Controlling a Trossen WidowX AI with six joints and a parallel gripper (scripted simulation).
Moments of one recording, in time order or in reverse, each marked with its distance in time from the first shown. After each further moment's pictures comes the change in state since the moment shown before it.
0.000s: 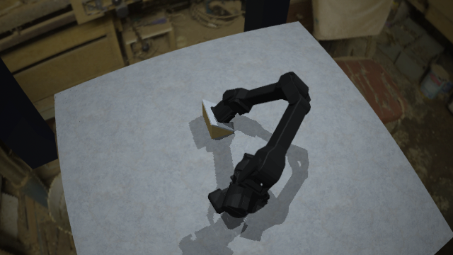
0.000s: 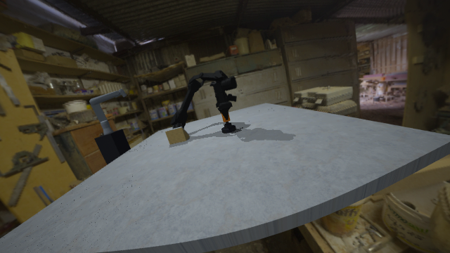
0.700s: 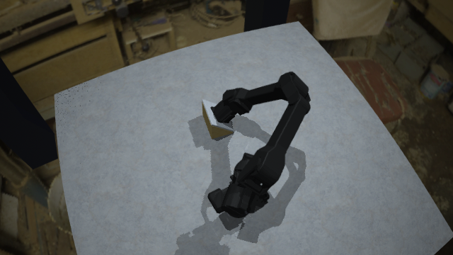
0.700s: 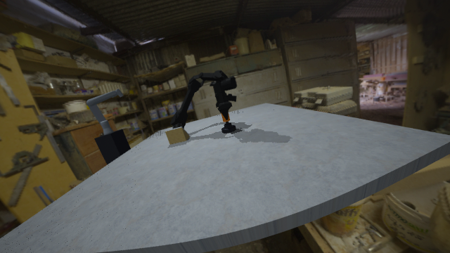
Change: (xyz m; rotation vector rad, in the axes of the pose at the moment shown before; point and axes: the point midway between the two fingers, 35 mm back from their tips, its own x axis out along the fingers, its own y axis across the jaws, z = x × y) arm -0.001 0.000 0.000 0.004 -0.001 0.002
